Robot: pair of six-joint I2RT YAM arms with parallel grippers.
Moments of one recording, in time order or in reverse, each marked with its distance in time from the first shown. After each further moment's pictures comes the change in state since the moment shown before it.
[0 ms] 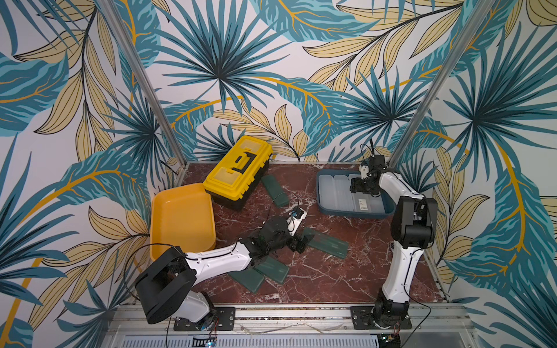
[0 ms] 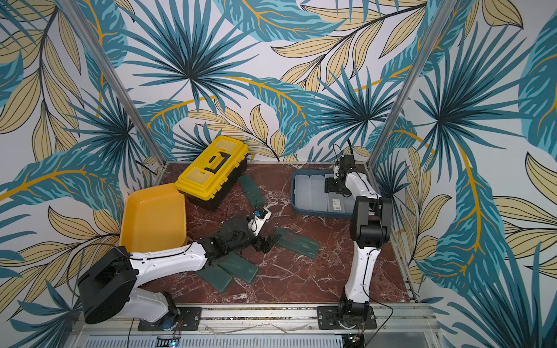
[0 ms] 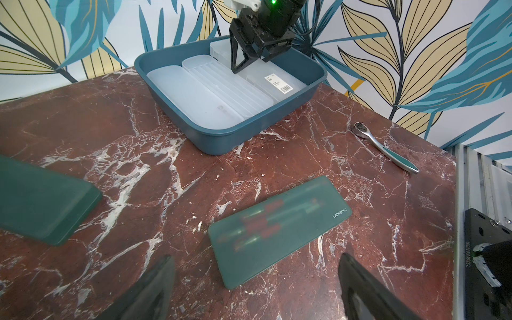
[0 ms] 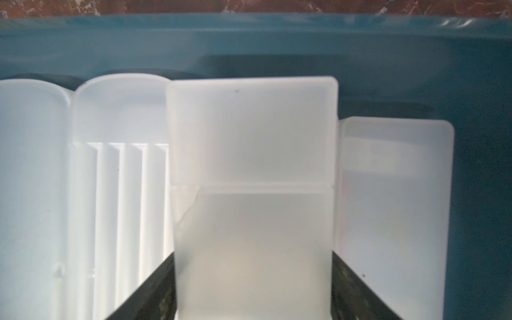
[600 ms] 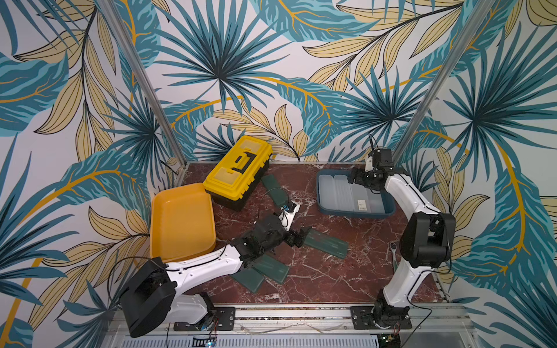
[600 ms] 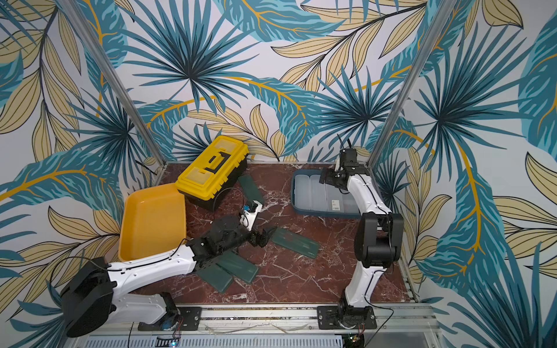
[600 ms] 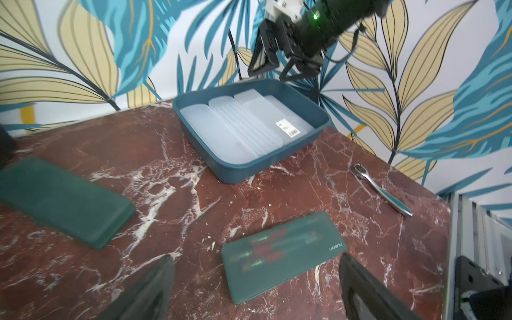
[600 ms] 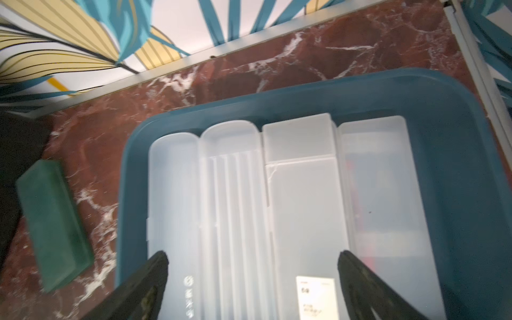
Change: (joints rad) left arm 0.004 -0.171 -0.001 -0.053 -0.115 -0.082; right arm 0.097 -0.319 -0.176 0.075 -0.019 0.253
